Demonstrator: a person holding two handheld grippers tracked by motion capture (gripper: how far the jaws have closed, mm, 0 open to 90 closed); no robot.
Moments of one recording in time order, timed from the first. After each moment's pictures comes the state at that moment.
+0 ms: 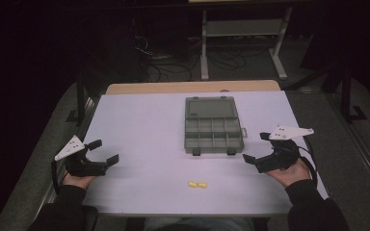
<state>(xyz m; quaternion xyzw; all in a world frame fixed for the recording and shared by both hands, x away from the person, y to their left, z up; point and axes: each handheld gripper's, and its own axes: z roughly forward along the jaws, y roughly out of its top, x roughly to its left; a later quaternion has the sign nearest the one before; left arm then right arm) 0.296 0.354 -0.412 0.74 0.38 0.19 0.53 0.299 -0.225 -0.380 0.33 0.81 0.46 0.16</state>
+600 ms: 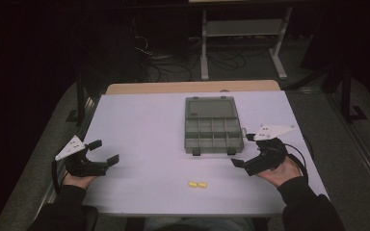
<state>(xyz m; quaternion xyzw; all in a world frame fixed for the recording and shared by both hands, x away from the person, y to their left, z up) 0.296 0.354 -0.412 0.74 0.38 0.19 0.52 0.300 -0.191 -0.369 0.28 0.84 0.44 0.13</state>
